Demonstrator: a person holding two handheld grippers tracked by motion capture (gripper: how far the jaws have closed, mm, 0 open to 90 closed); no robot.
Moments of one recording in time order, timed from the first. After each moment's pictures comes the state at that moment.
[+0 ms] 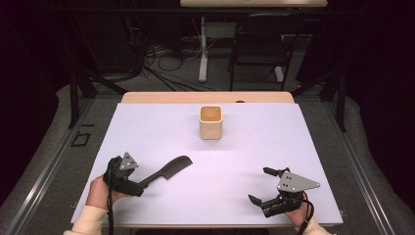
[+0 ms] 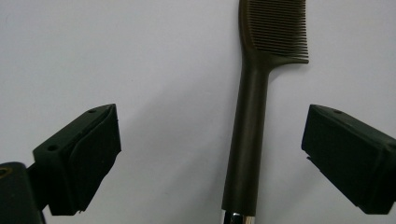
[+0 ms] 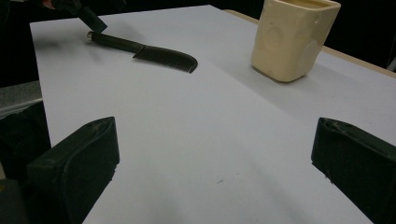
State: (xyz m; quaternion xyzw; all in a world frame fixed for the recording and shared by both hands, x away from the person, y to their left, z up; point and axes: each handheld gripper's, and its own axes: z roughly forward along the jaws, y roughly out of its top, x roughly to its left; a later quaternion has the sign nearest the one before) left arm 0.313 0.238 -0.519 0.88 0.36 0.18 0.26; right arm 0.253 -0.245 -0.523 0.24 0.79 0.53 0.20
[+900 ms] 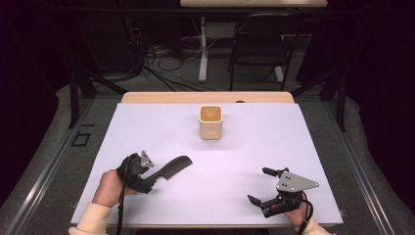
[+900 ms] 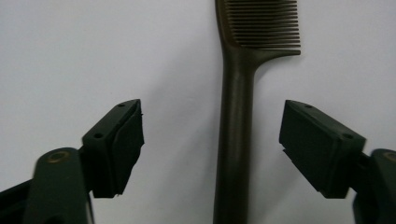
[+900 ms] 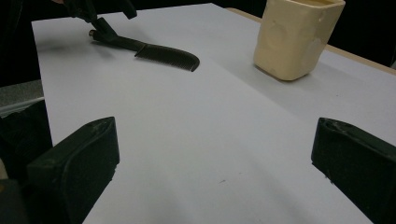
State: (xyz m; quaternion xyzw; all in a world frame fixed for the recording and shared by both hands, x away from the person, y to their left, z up) left arm 0.327 0.203 -0.517 0.92 0.31 0.17 0.15; right arm 0.254 -0.244 -0.524 0.24 0.79 0.53 0.19
